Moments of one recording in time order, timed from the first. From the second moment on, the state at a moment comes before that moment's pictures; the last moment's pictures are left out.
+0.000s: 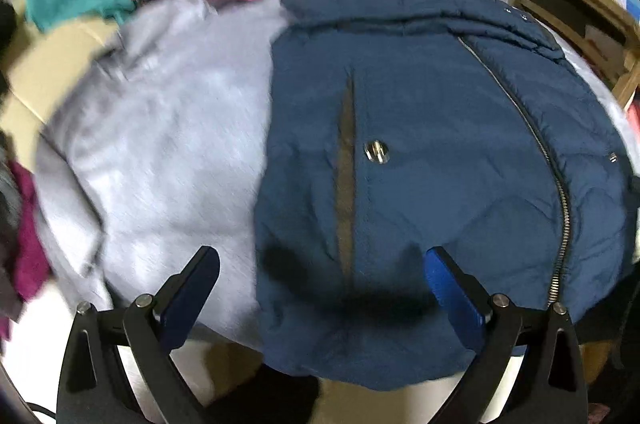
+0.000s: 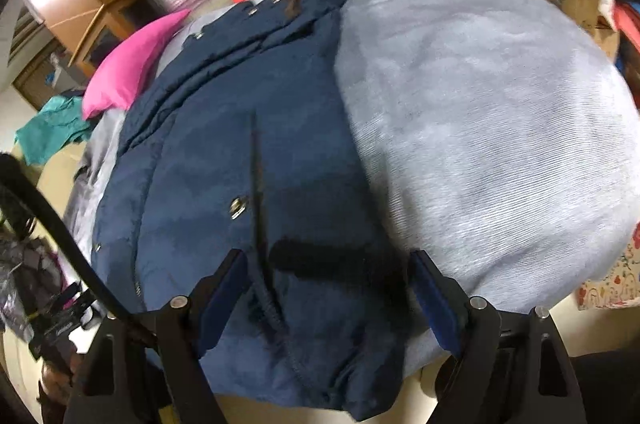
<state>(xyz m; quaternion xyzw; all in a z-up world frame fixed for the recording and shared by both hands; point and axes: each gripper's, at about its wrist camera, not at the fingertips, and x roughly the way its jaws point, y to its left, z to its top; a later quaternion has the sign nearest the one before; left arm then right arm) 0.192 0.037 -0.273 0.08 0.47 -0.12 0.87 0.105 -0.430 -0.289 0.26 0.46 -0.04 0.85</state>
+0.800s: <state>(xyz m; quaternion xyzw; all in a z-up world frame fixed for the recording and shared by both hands) 0.210 0.092 -0.277 -0.16 0.52 -0.19 0.82 0.105 -0.409 -0.279 0.29 0.44 0.08 0.84</state>
